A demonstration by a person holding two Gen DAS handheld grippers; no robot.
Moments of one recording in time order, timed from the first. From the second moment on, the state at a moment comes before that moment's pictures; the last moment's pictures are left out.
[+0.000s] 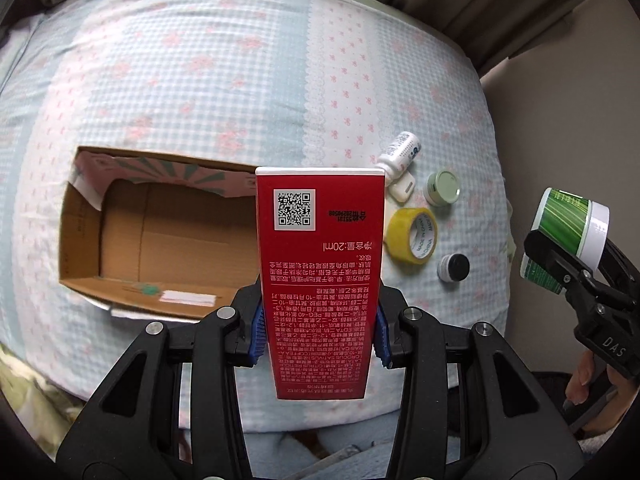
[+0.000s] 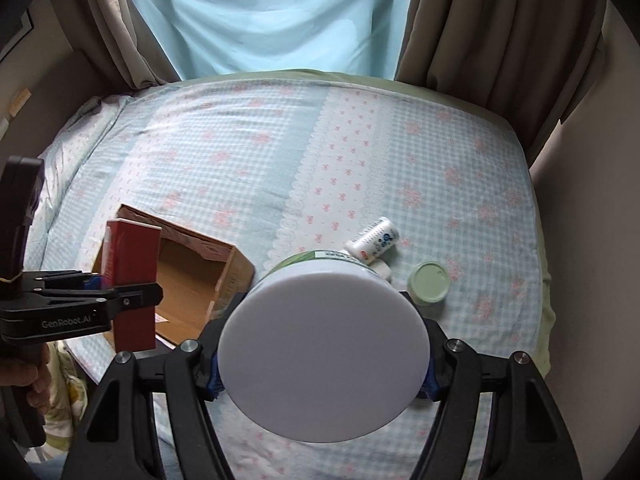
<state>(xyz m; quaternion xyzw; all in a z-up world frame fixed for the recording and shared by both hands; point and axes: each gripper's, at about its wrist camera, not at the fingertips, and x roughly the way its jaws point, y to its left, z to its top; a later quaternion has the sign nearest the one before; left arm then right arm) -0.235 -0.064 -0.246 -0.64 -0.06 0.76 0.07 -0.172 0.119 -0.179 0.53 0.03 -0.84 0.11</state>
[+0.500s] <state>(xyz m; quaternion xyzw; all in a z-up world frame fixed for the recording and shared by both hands) -0.261 -0.247 -0.269 -0.66 0.02 0.75 0.09 -0.161 -0.060 -0.204 0.57 -0.04 -0.81 0.08</state>
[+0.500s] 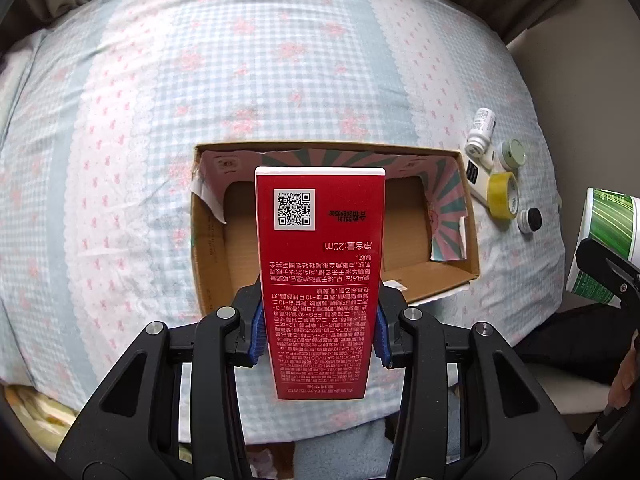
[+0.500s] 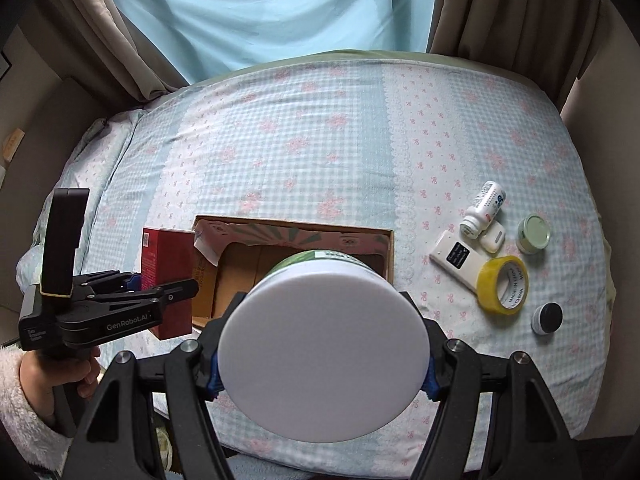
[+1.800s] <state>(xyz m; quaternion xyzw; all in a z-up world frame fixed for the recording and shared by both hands) -0.303 -0.213 -0.424 -0.68 0.22 0.69 0.14 -0.216 -0.109 -0.404 0.68 0.12 -0.70 0.15</state>
